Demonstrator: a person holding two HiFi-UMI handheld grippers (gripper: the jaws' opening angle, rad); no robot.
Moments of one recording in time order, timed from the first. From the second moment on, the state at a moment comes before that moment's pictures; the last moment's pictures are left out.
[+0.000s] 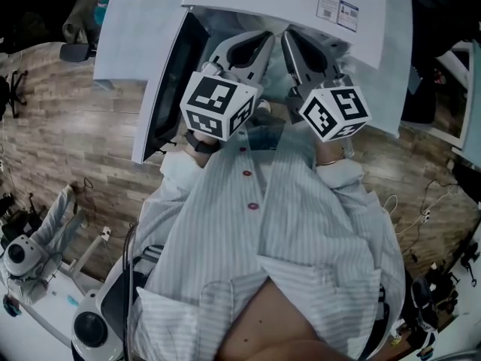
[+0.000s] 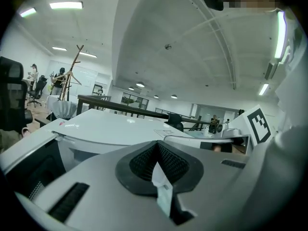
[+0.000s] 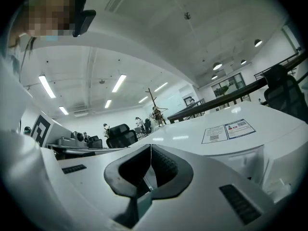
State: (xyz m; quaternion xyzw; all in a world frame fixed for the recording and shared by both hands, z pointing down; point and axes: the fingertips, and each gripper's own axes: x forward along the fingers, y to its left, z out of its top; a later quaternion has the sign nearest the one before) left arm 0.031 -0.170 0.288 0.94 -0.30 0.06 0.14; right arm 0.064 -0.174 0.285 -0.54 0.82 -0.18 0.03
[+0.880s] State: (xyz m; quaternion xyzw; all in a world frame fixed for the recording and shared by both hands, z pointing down) left arm 0.016 -0.171 0.291 0.94 -0.30 0.06 0.15; right arm 0.065 -0.168 0.288 -0.53 0.83 -0.20 0.04
